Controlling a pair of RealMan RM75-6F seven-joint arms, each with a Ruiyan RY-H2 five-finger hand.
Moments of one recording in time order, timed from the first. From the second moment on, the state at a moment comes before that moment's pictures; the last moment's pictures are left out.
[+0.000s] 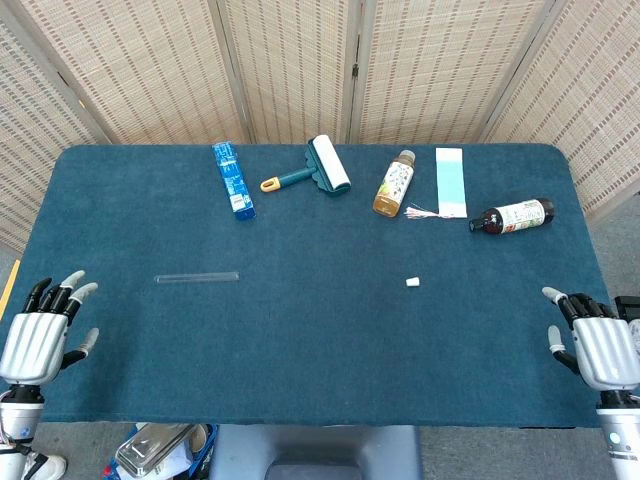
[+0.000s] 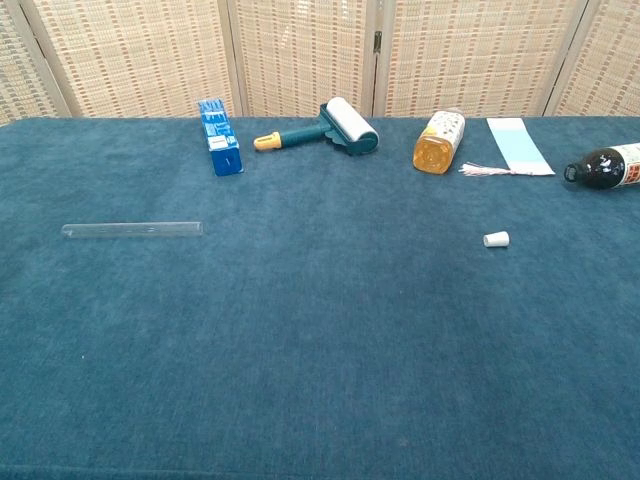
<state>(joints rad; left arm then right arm) -0.18 -1.12 -0.10 -1.70 1.47 1.46 0.26 0.08 -1.10 0.07 -1.64 -1.46 1.45 -0.11</state>
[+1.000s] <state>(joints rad) -0.18 -1.10 -0.08 -1.74 1.42 1.42 0.29 0.08 -1.09 0.07 -1.63 -1.47 1.47 -0.09</state>
